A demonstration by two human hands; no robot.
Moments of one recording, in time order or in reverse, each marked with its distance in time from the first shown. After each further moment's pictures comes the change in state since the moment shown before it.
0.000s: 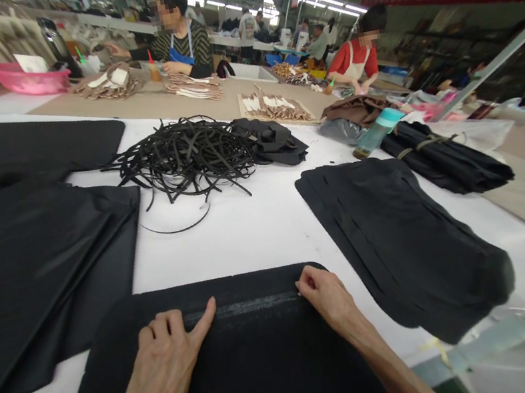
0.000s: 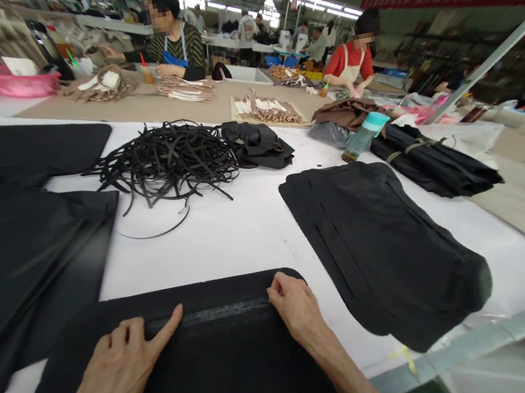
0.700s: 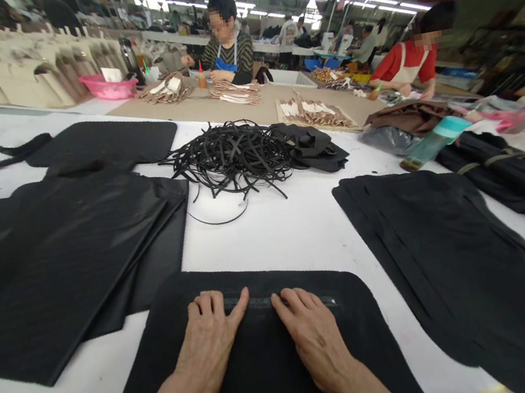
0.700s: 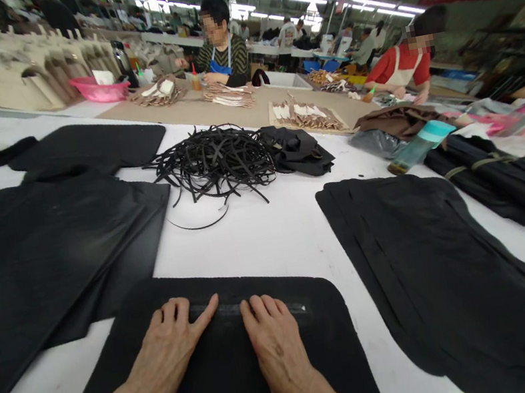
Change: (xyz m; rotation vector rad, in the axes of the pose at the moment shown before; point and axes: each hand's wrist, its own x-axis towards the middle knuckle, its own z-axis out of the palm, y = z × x) left_hand -0.006 0.003 0.007 -0.061 0.000 -0.060; right_hand -0.041 -0.057 0.052 -0.424 0.173 -0.807
